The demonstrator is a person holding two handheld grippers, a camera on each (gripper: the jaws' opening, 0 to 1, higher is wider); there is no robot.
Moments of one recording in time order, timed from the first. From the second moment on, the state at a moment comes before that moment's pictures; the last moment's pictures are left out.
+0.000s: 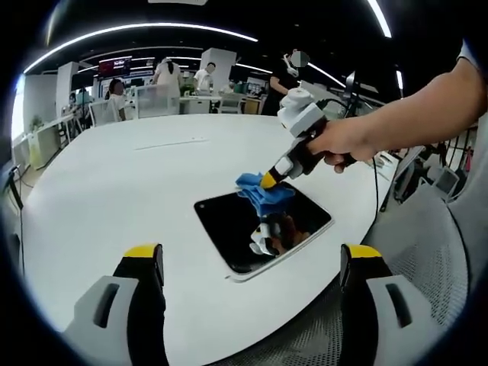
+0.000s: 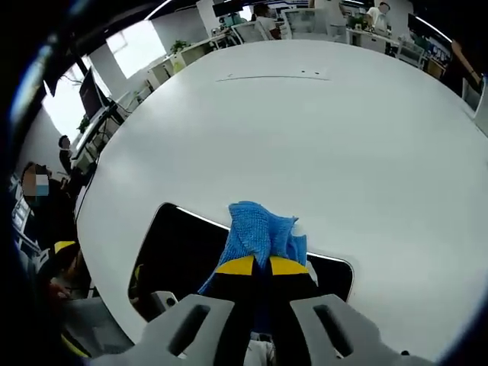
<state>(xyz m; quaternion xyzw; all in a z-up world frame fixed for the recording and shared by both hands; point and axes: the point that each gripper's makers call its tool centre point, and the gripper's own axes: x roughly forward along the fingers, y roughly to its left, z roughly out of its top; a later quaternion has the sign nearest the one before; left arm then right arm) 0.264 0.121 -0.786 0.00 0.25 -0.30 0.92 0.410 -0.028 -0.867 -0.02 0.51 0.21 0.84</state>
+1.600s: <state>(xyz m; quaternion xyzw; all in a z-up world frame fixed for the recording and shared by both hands) 0.261 0.116 -0.790 0.01 0.26 -0.31 0.92 0.376 -0.057 -0.866 -0.01 0.47 0.17 0.86</state>
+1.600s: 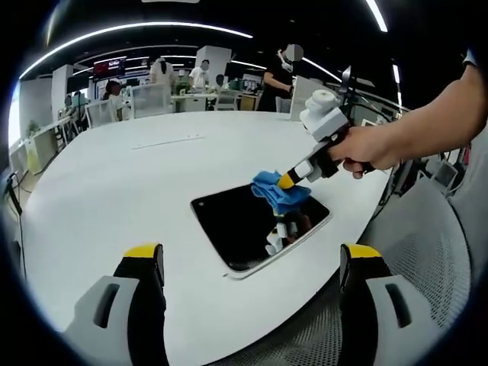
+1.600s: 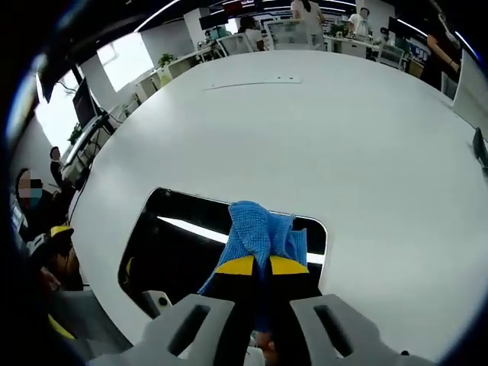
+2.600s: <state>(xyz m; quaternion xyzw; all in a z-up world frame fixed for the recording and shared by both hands) 0.263 0.119 -0.789 0.01 0.25 -0.30 0.92 0.331 -0.056 -0.866 0.03 0.48 0.18 0.86</state>
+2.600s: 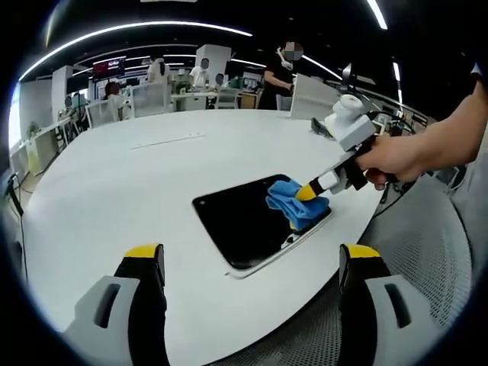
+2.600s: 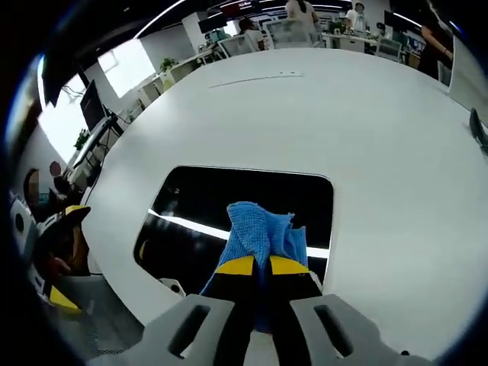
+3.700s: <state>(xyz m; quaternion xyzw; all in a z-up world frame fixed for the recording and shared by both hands) 0.264 0.121 -0.789 0.01 0.26 -0.29 0.92 0.293 -0.052 -0.866 0.05 0.48 0.19 0.85</state>
